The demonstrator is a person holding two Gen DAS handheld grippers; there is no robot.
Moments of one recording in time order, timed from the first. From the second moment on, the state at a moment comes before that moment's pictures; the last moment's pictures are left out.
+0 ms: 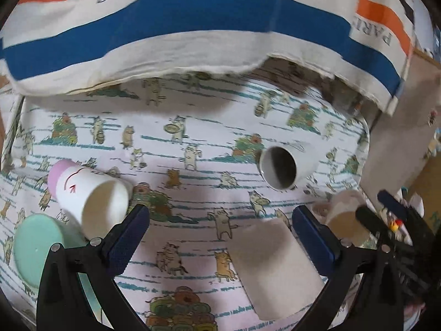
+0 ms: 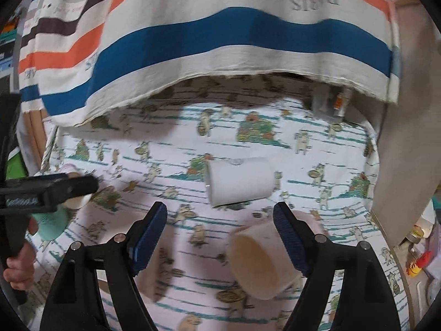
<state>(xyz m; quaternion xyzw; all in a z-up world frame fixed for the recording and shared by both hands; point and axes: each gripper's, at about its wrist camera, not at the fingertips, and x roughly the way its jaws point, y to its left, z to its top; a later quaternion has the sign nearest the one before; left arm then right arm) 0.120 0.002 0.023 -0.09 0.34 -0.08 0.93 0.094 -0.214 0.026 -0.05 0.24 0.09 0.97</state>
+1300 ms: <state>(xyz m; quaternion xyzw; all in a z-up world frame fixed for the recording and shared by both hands) 0.142 -0.059 0.000 -0.13 0.49 0.02 0.86 0.077 -0.248 0.024 0.00 0.15 0.02 0.99</state>
